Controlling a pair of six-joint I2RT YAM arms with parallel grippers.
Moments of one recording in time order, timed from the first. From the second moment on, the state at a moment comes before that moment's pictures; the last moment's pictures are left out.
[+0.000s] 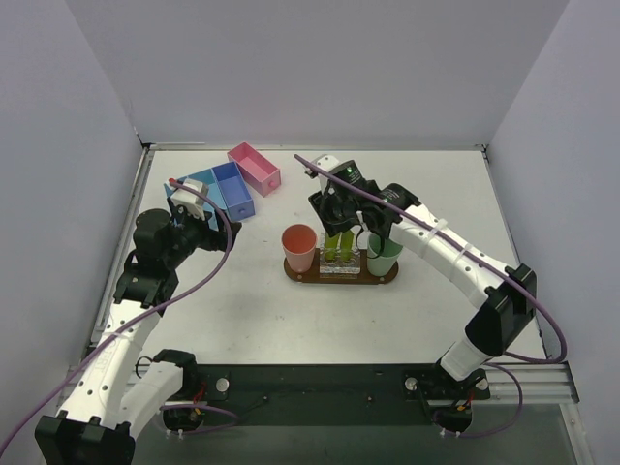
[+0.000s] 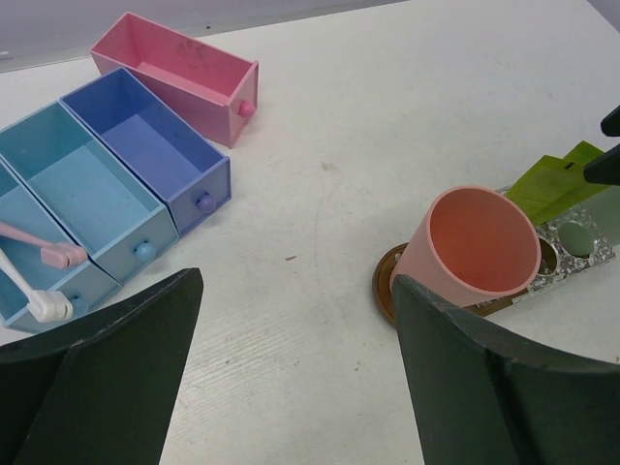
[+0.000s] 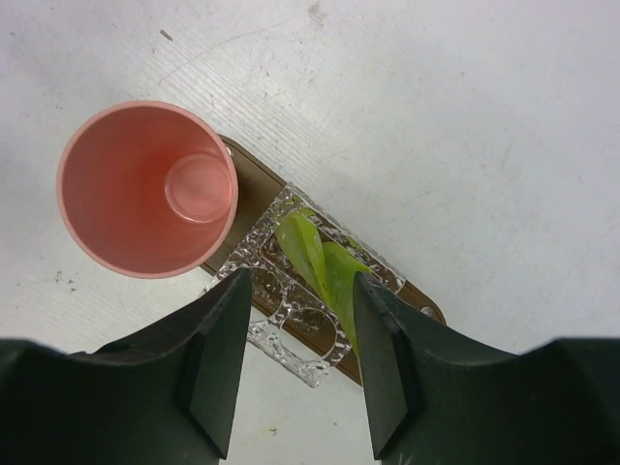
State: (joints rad) left arm -0.19 0.84 0.79 -0.19 0.26 -0.09; right arm 0.73 1.61 1.51 -0.72 0.13 -0.01
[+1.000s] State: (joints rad) left arm 0.13 1.33 0.92 -0.29 -0.11 -0.34; right arm 0.60 1.23 1.25 -0.55 0.04 0.06
